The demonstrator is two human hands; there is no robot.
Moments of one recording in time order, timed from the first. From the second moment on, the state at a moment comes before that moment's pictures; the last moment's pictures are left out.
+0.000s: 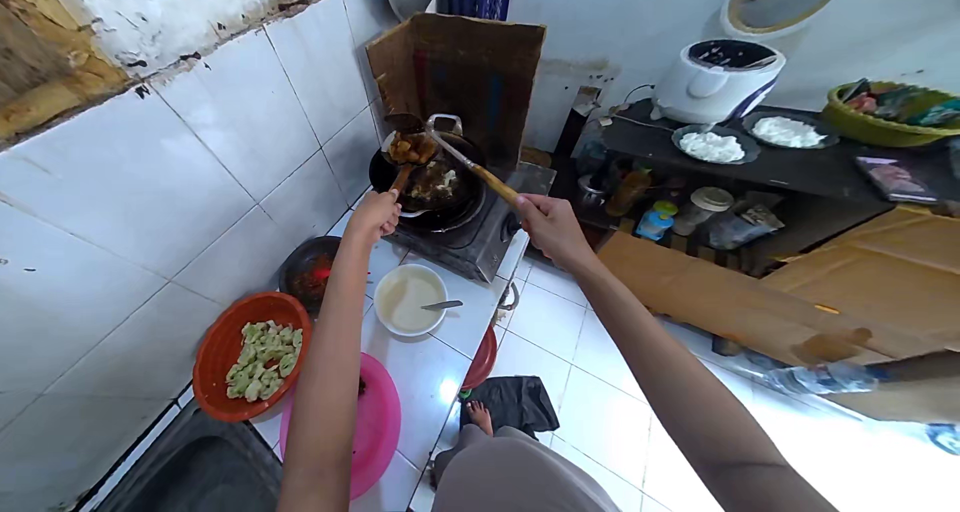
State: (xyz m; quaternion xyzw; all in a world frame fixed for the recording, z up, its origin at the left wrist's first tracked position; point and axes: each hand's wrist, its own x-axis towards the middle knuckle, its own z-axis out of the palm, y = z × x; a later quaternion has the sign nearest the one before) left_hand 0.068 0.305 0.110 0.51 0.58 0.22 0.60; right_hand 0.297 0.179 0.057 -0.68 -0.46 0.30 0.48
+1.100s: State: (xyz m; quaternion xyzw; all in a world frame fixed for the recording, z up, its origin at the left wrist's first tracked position) left_hand 0.048 0.301 0.116 0.49 0.56 0.26 0.62; right_hand 0.315 0.173 0.036 -0.65 -0.40 0.30 0.57
